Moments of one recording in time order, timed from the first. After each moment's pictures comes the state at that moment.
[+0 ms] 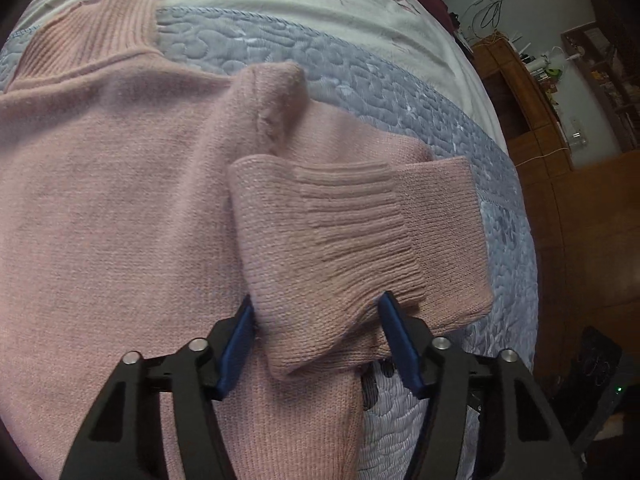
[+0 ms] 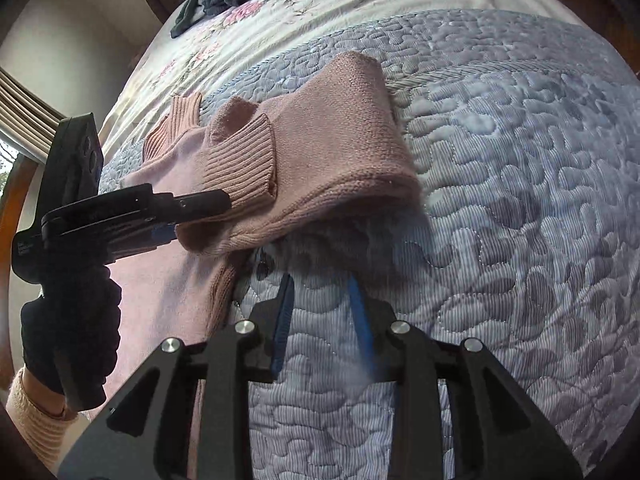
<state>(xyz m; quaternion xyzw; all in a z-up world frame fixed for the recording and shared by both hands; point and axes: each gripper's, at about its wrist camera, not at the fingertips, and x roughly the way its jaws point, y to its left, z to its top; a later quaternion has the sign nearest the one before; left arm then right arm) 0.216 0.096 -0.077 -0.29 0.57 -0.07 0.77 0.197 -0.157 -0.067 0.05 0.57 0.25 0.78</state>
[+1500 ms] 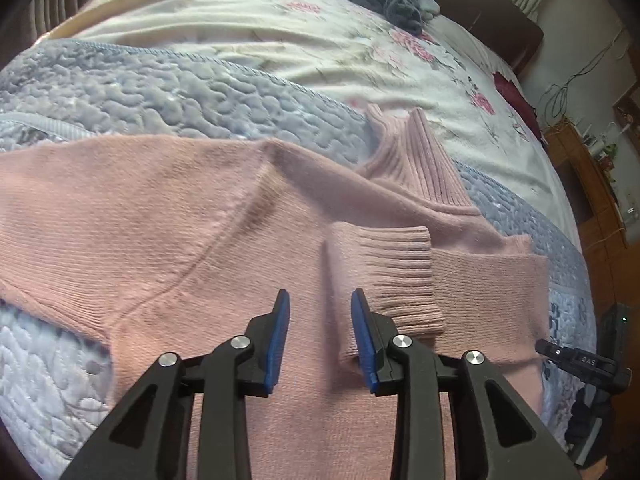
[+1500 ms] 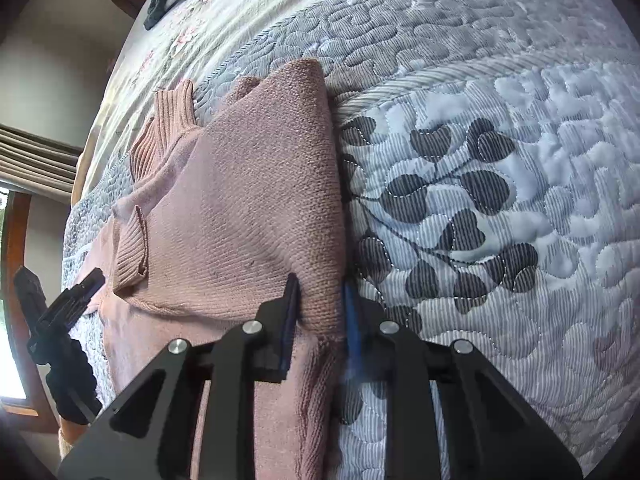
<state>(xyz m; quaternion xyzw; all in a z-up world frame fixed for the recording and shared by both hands) 0.094 0.368 -0.049 -0.26 0.48 0.12 0.83 0.241 -0.055 -0.088 0.09 0.63 0.22 0.74</state>
